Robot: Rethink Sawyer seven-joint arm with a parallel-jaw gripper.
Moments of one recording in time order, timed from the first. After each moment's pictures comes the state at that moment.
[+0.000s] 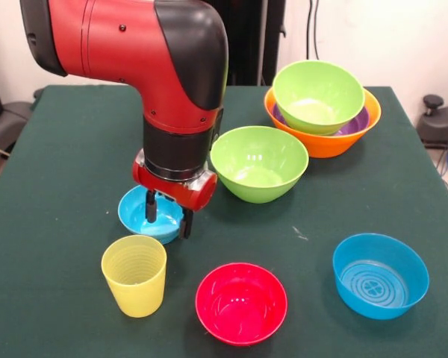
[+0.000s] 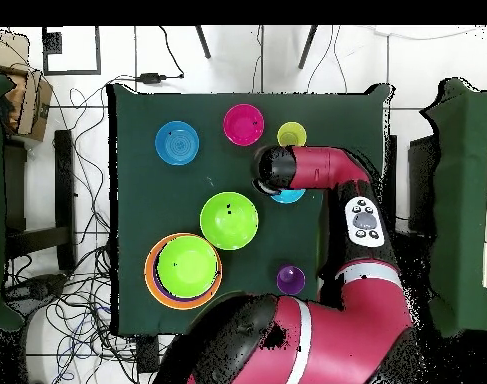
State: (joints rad) arm -0.38 -0.35 0.12 1.23 -0.37 0.65 2.21
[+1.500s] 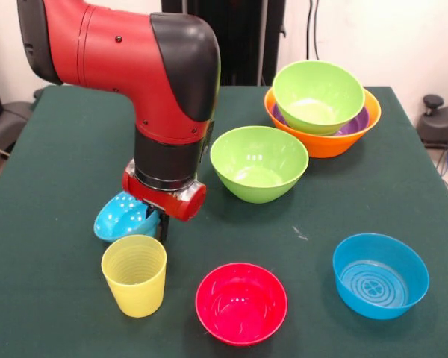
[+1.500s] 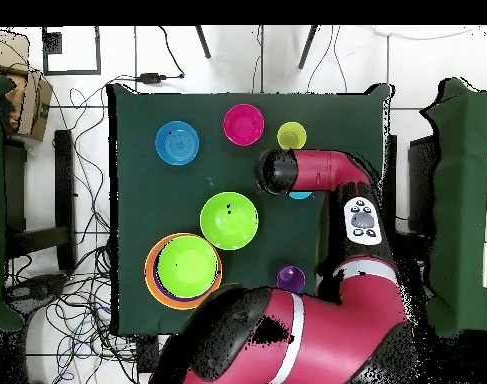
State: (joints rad) arm -0.37 -0.31 0.07 1.21 -0.37 0.58 2.21
